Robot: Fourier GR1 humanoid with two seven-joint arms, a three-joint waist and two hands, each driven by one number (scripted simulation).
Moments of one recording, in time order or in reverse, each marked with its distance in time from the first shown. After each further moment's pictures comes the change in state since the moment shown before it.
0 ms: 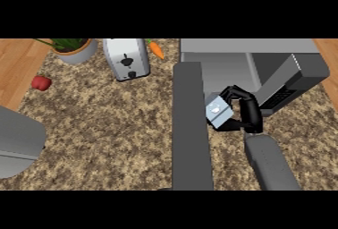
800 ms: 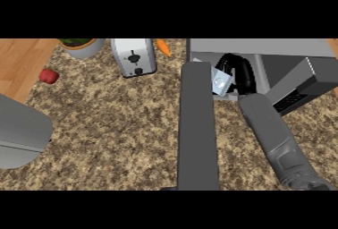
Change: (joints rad) left arm -0.039 0.011 -0.003 0.067 -0.021 -0.039 -0.026; right arm -0.465 -0.085 -0.089 0.544 0.171 -0.281 0.053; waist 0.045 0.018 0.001
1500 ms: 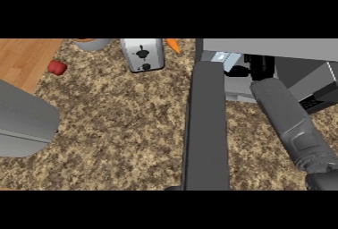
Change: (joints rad) left arm -0.075 0.029 -0.029 0.061 -0.011 -0.004 0.000; right arm -0.150 -0.106 -0.043 0.189 0.058 -0.249 -0.040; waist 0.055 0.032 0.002
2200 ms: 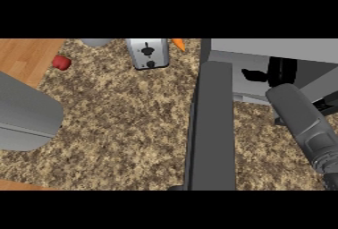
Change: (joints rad) left arm -0.045 0.010 -0.016 0.039 -0.068 -0.004 -0.024; right arm 0.007 -0.090 0.041 0.136 0.090 -0.210 0.131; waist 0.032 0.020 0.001
